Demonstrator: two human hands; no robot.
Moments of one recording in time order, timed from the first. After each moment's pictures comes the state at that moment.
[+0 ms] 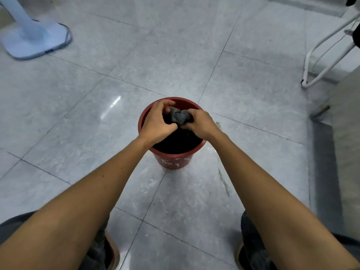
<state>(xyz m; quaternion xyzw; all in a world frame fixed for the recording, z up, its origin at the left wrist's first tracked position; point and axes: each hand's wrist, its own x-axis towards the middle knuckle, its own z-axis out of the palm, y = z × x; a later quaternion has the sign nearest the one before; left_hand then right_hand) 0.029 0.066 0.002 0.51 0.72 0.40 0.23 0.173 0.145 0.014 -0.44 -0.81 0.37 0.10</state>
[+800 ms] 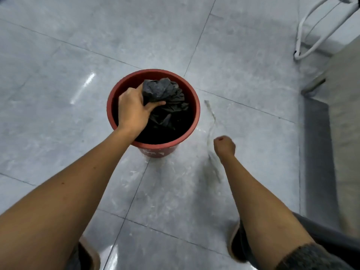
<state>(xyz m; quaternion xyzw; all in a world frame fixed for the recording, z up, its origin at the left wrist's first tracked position) 0.031 0.089 -0.043 0.51 0.74 0.41 0.17 0.286 0.149 -0.159 -0.78 -0.49 0.37 0.09</state>
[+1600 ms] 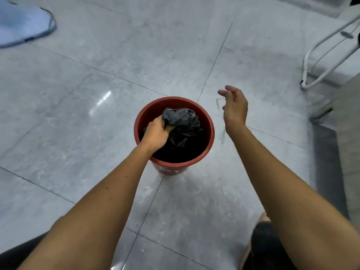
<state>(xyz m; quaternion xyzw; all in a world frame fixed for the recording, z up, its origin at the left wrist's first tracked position) 0.018 0.084 -0.034 0.46 0.72 0.37 0.35 0.188 0.207 0.000 -0.60 -0.53 0.41 0.44</state>
